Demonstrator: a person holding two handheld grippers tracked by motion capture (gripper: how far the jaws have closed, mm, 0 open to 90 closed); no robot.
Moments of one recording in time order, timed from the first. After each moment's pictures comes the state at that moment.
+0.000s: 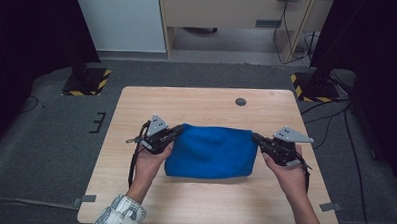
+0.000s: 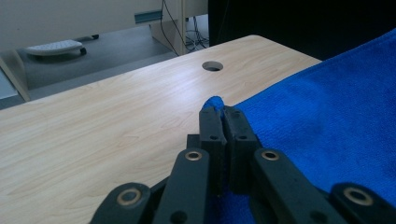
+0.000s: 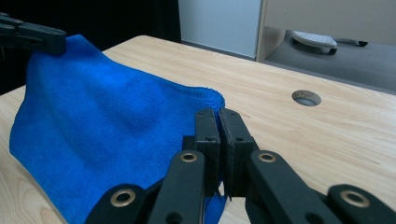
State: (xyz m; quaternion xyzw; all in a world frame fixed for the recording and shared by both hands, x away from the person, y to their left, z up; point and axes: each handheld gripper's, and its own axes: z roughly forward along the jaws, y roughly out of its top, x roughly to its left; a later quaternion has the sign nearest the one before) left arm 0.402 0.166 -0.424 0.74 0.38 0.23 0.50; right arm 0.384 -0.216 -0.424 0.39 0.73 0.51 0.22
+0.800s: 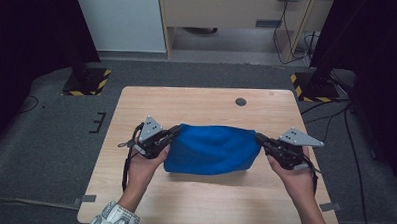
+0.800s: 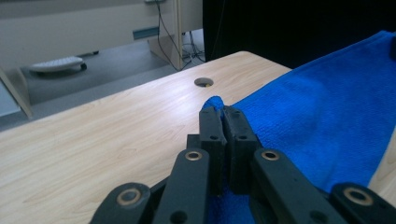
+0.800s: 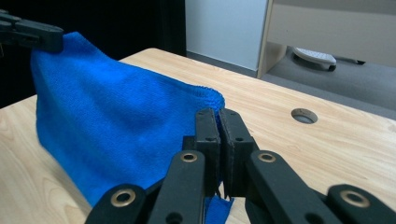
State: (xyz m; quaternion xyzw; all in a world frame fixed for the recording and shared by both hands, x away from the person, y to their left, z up) left arm 0.368 0.169 -0.392 0.74 0.36 0.24 0.52; right arm 0.360 -0.219 -0.396 0.37 0.73 0.52 0.23
